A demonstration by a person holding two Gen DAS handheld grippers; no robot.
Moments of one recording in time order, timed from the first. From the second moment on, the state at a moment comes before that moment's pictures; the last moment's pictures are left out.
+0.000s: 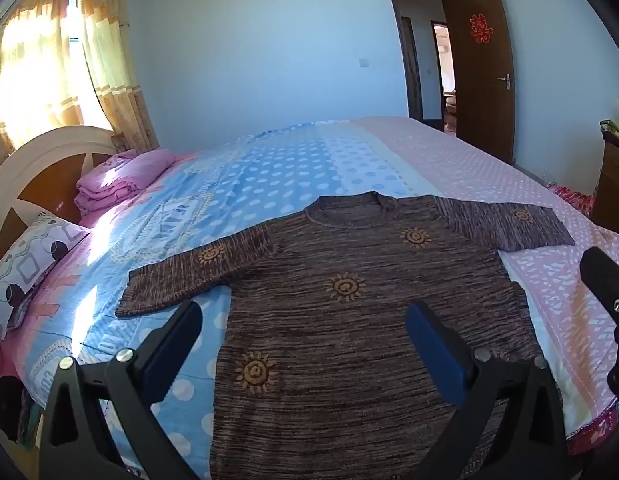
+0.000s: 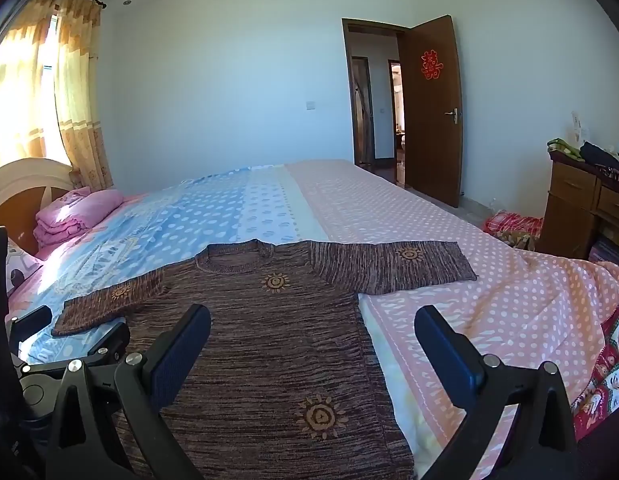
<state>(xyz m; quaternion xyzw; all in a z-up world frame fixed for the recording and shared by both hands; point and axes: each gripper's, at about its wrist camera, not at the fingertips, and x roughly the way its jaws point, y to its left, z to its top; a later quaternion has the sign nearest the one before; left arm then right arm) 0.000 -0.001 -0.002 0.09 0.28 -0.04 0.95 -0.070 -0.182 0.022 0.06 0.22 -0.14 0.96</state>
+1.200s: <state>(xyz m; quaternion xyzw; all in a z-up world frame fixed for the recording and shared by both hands) 0.000 -0.004 -0.006 0.09 0.29 -0.05 0.95 -0.072 -0.185 0.022 0.06 0.22 -0.14 0.96</state>
